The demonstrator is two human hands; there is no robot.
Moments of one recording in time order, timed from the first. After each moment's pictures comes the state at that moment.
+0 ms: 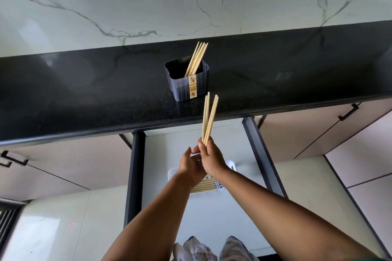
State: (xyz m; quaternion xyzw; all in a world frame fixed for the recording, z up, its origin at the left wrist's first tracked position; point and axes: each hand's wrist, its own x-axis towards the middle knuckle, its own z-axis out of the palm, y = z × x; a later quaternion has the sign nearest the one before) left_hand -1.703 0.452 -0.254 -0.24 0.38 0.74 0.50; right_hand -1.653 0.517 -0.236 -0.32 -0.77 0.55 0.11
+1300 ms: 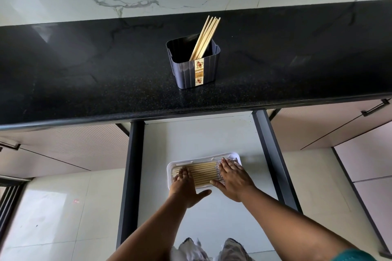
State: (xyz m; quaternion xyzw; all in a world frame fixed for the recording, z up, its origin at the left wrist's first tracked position) left_hand -1.690 0.399 -0.362 0.32 0.88 -0.05 0.34; right_hand -1.591 0.571 -0.355 -0.13 -0.96 0.09 -0.23
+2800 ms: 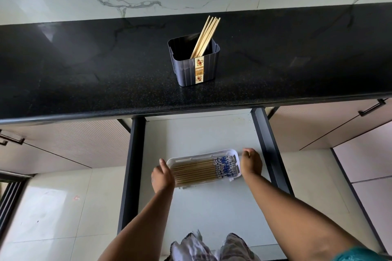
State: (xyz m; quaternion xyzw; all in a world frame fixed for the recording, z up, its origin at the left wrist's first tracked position) left_hand -1.710 0.376 -0.355 -0.18 0.88 0.39 0.18; right_hand -1.603 0.601 -0.330 -0.59 -0.69 0.42 0.08
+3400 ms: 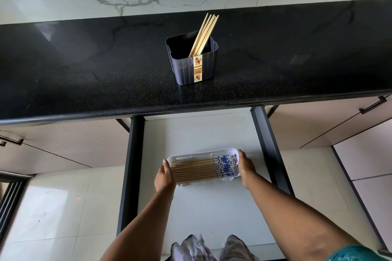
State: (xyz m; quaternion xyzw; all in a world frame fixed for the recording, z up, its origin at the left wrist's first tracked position) left_hand -1.710 0.377 -0.370 -0.18 0.85 0.43 0.23; right_hand -1.605 0.597 -0.351 -0.63 -0.53 0.56 -0.03
